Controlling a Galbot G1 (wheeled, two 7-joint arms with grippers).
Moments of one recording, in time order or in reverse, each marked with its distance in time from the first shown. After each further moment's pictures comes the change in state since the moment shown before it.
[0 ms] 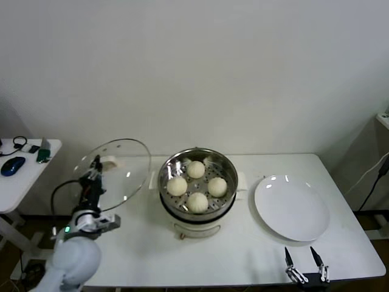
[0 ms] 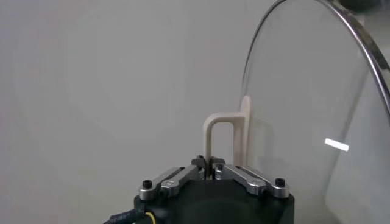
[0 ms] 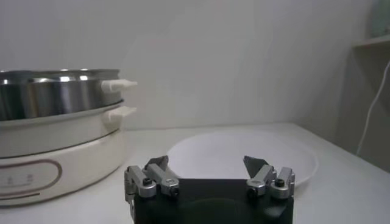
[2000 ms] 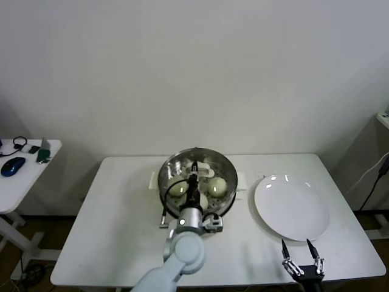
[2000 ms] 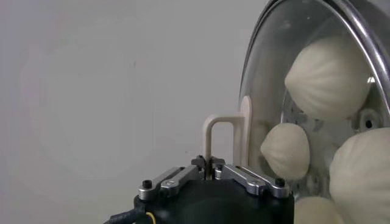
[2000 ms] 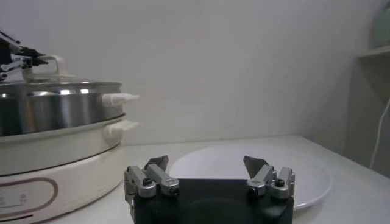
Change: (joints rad) left arm -0.346 -0.367 0.597 0.325 0.546 0.180 0.188; right arm 0.064 0.001 -0.030 -0.052 0.005 0.058 -0.002
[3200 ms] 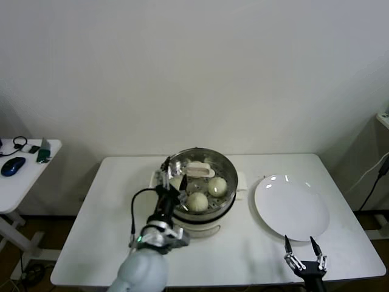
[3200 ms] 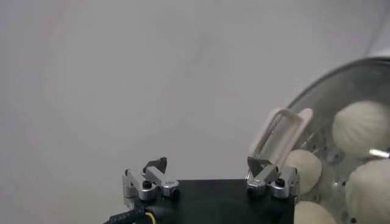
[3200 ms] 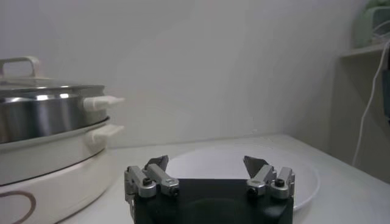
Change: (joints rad) left arm 0.261 0.148 -0.227 -0.354 -0.655 -0.208 -0.230; right arm 0.016 0.013 0.004 0.030 -0.006 -0.057 0.069
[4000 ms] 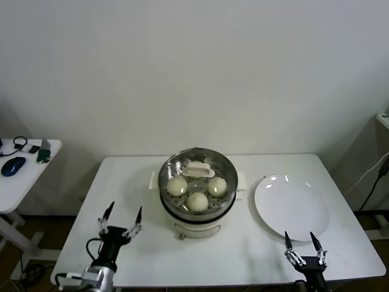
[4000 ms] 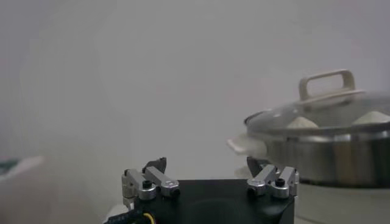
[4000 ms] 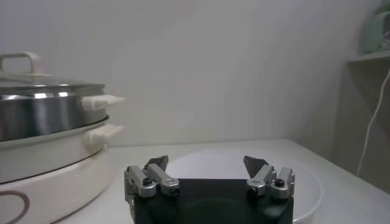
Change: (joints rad) left arm 0.413 -0.040 -0.478 0.159 -0.883 -0.674 -0.003; right arm 0.021 -0.026 0.003 0.003 -0.010 -0.030 0.001
